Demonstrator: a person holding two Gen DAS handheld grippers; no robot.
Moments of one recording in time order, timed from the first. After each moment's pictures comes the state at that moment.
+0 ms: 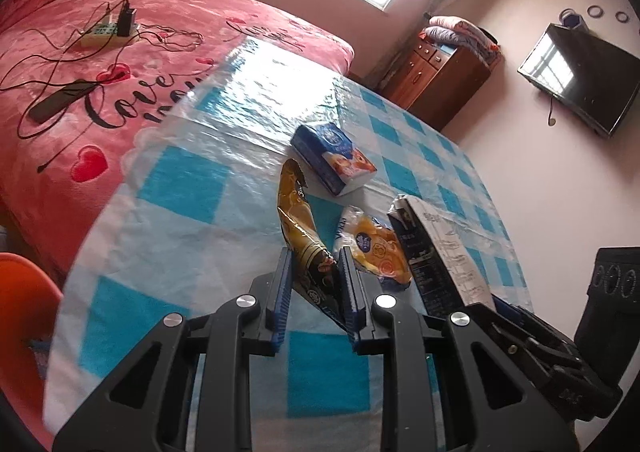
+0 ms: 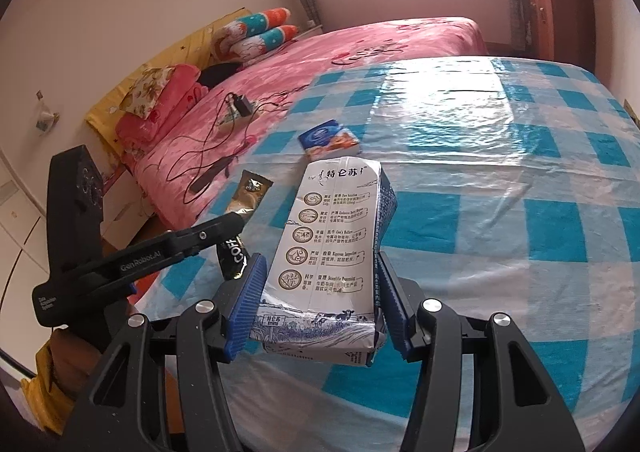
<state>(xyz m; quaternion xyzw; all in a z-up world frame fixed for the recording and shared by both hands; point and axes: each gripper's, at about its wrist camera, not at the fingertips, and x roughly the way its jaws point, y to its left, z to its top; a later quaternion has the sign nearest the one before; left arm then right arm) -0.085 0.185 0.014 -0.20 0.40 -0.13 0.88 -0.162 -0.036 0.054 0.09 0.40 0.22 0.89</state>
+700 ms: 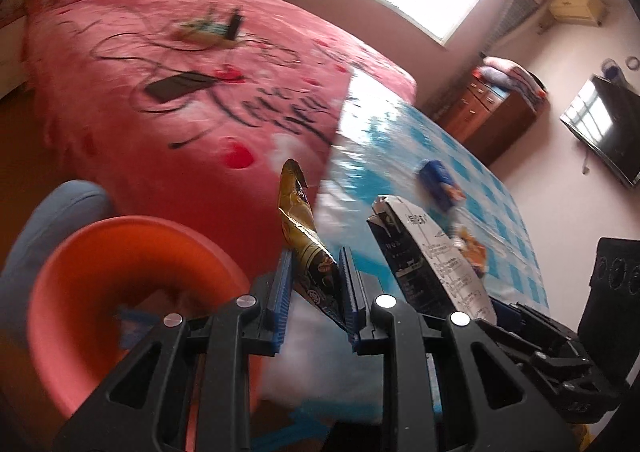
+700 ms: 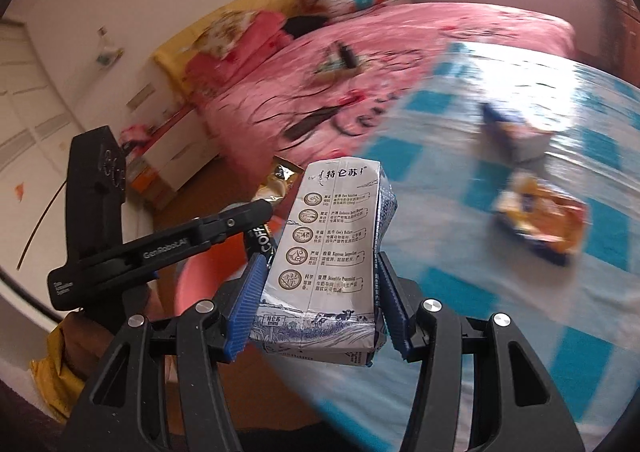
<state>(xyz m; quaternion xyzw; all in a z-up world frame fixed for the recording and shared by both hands) -0.156 0.318 0.010 -0.24 0.39 -0.02 0.89 -0.180 0.111 0.054 0.03 0.43 0.37 0.82</state>
